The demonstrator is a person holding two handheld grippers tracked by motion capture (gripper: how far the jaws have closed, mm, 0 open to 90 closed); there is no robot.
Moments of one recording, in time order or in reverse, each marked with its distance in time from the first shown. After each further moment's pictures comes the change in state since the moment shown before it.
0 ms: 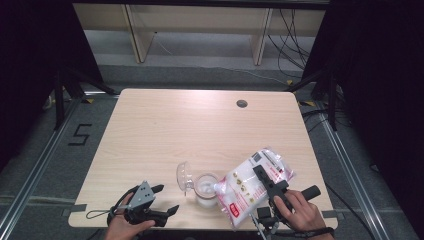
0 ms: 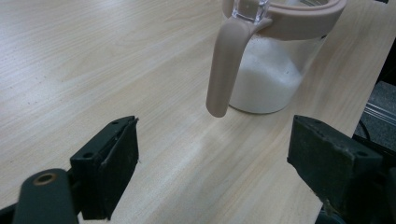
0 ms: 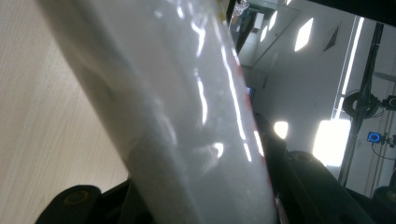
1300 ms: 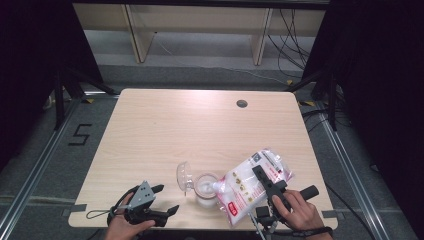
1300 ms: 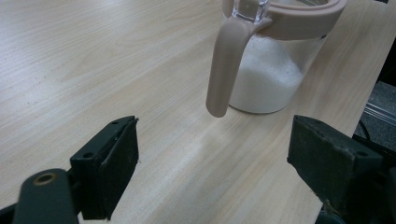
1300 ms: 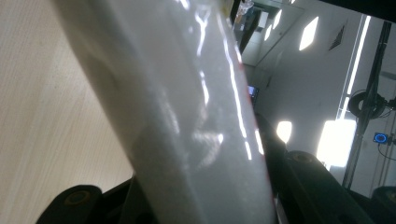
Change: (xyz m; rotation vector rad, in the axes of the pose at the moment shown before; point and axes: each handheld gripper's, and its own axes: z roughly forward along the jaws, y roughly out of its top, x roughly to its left) left arm 0.000 0.000 0.000 0.000 0.000 0.000; right arm 0.002 0.002 0.003 -0.006 0.003 -0.024
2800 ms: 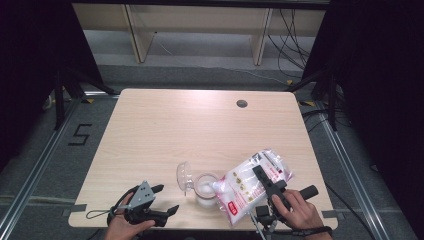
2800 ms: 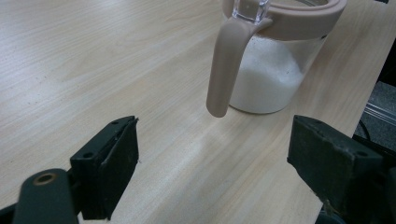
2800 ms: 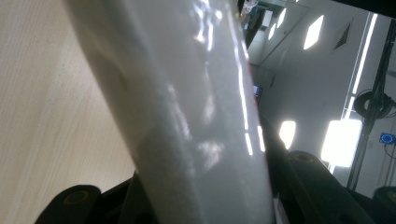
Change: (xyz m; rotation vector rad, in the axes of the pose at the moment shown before) left arm 0.000 0.000 0.000 0.002 0.005 0.001; right arm 0.004 -0.001 0.003 -0.004 0.013 0.001
